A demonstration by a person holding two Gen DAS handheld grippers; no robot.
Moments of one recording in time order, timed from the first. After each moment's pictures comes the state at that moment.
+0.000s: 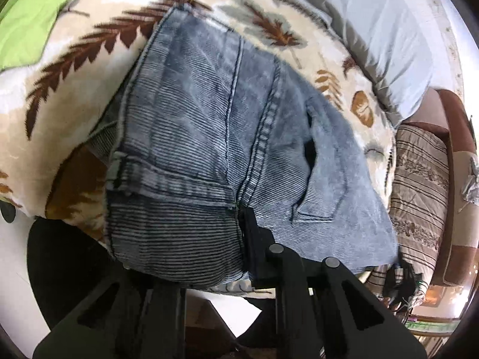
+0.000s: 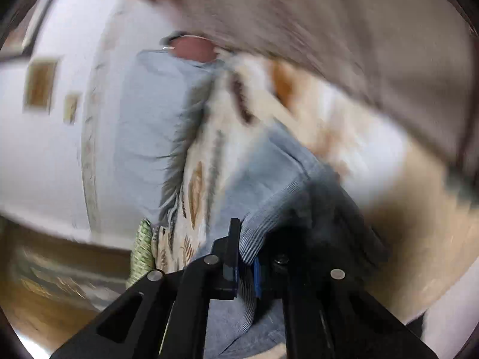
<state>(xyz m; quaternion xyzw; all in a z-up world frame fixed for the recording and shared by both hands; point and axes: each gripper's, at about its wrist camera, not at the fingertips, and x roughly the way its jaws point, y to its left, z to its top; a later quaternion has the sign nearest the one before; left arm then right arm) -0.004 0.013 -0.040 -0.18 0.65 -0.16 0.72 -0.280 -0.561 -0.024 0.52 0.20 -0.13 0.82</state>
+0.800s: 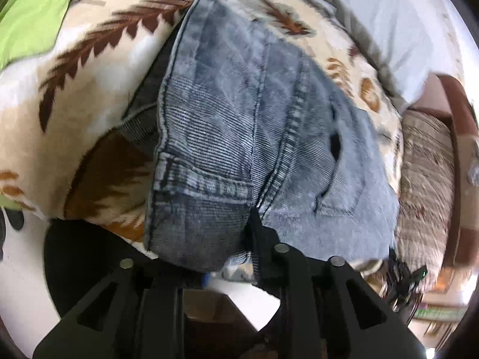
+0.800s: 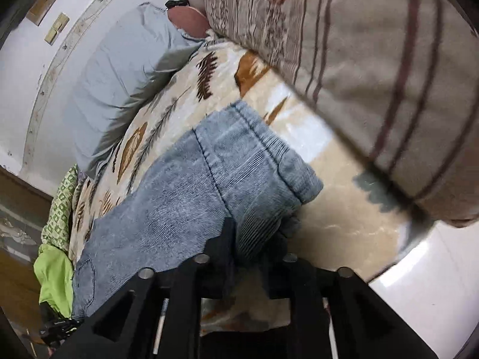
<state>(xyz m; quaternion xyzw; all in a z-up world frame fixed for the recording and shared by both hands) -0.009 0.037 -0.054 -0.15 0.66 -0.18 0.71 -0.313 -0.539 -0.047 0.40 0.34 -0.25 0.82</state>
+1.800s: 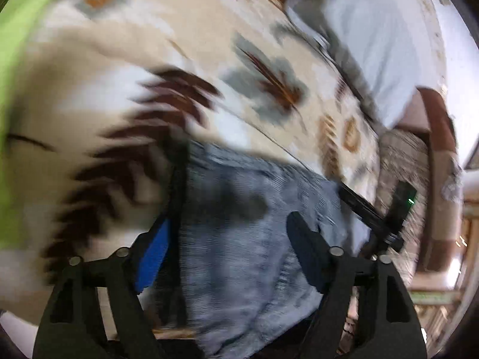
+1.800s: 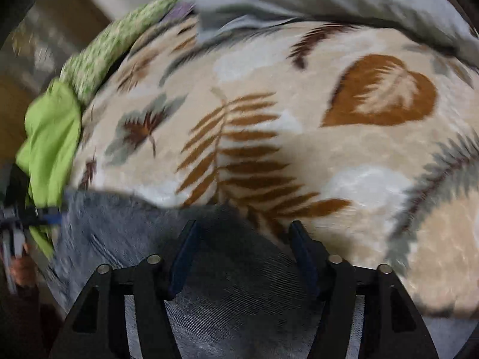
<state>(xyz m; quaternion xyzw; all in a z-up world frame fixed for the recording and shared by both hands) 0.125 0.053 -0.056 -0.19 0.67 -0.26 0.67 0.062 -0.313 -0.069 0.09 0.54 0.08 0.83</state>
